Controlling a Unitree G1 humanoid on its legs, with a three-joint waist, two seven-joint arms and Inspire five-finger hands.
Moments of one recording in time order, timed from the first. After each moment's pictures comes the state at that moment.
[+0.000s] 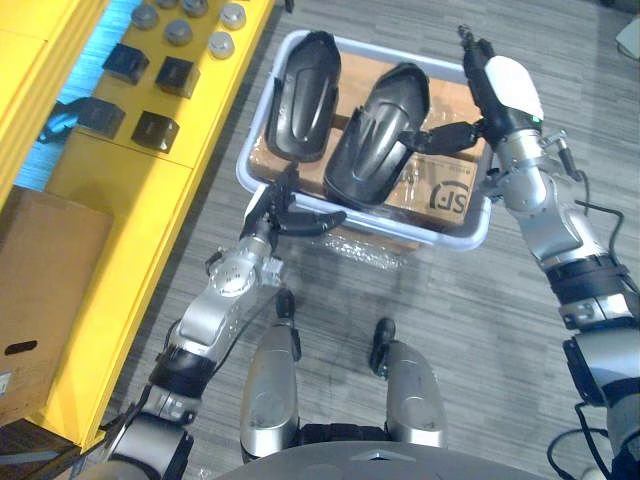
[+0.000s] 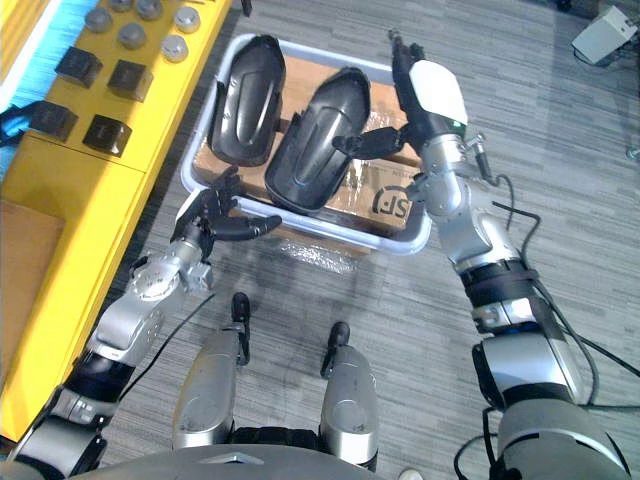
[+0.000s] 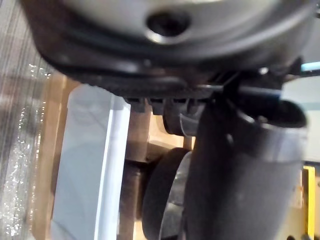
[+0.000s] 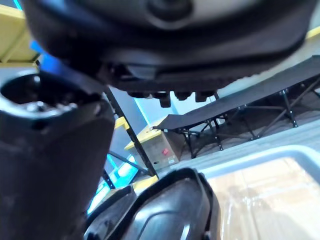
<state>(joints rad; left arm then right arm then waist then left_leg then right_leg) -0.23 0.33 -0.26 -0.10 -0.33 0.29 0.08 -0.72 -0.72 0.21 0.36 -0.41 -0.03 -0.17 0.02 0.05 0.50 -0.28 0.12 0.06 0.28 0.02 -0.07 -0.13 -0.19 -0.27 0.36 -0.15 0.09</state>
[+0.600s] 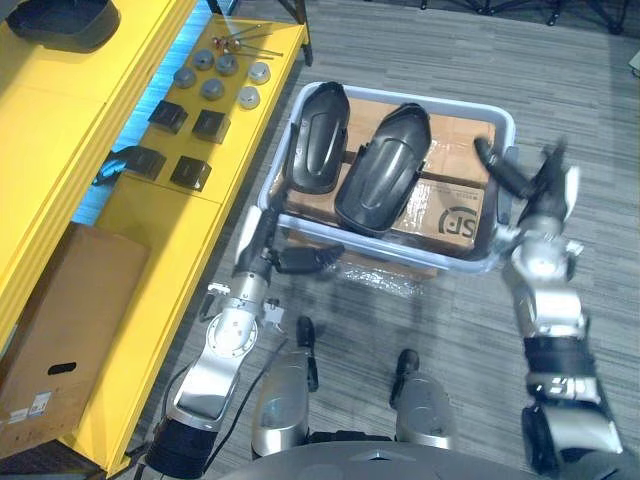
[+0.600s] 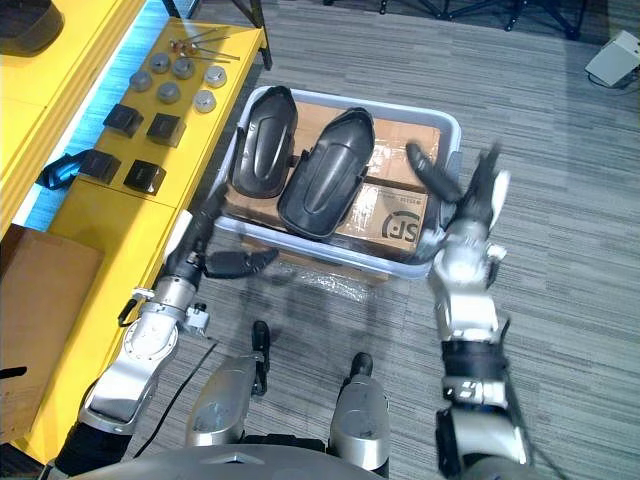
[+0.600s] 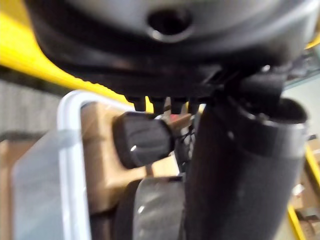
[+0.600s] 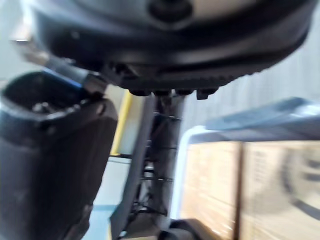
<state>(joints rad) 0.04 0.22 -0.22 -0.34 0.17 0.13 0.22 -0.26 -0.31 -0.16 0.13 0.26 0.24 -0.40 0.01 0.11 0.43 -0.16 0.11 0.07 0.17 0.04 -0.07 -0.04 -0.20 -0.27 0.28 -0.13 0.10</state>
